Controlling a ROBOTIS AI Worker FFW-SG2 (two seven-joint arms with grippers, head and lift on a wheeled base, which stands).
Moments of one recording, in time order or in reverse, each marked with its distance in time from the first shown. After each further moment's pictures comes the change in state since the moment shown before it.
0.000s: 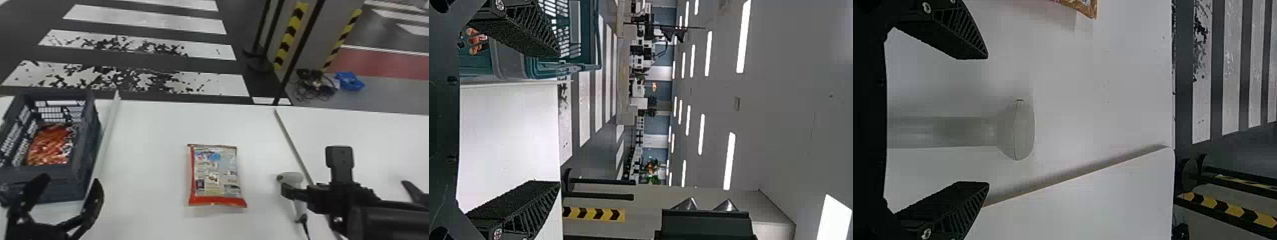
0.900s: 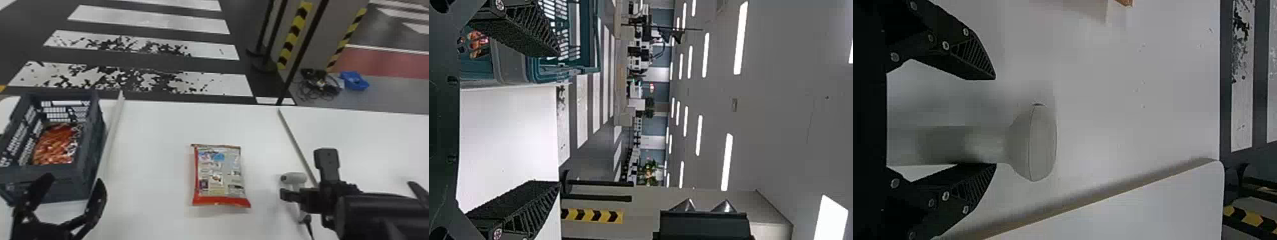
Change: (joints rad) left arm -0.010 0.002 0.003 0.029 0.006 -0.030 -0.002; right arm -0.102 -0.022 0.041 0.207 0.022 0.004 0.001
